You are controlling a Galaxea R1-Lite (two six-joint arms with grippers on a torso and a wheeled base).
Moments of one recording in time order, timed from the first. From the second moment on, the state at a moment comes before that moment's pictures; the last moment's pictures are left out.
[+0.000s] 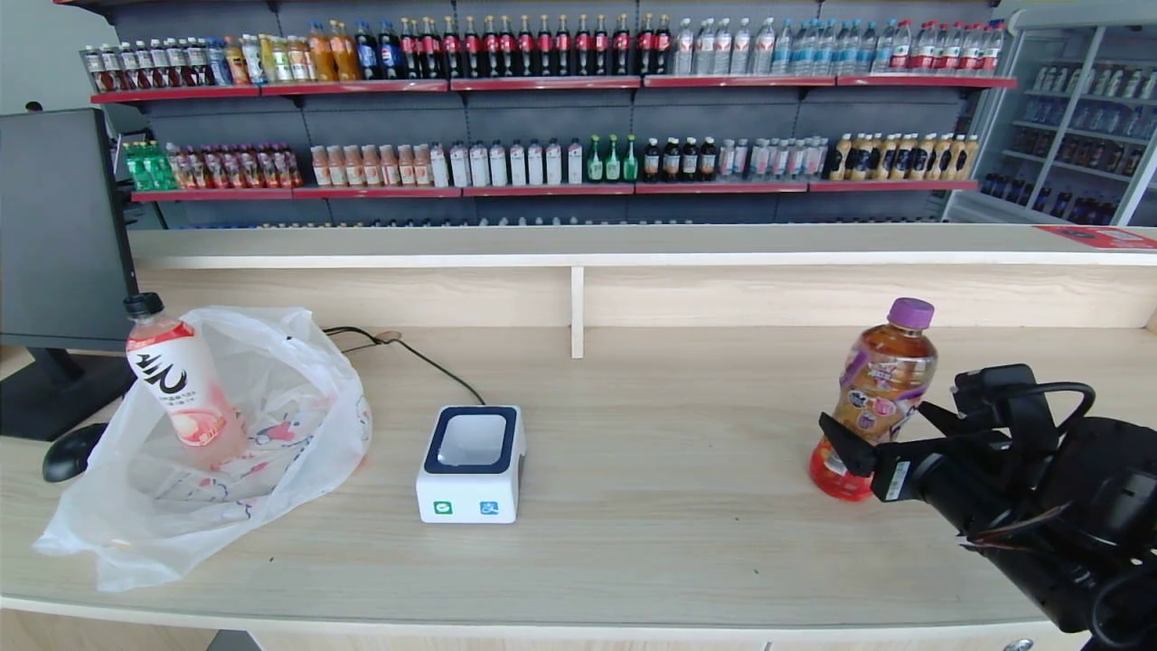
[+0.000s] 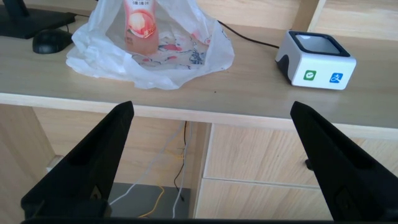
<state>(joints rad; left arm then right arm) 0.00 0.00 0.00 0.00 0.00 -0.01 0.25 1.82 -0.18 -1.57 -0.16 -0.06</state>
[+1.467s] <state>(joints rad) 0.00 0.00 0.00 0.00 0.00 -0.01 0.20 1.94 -0.35 -1.57 -0.15 -0.05</state>
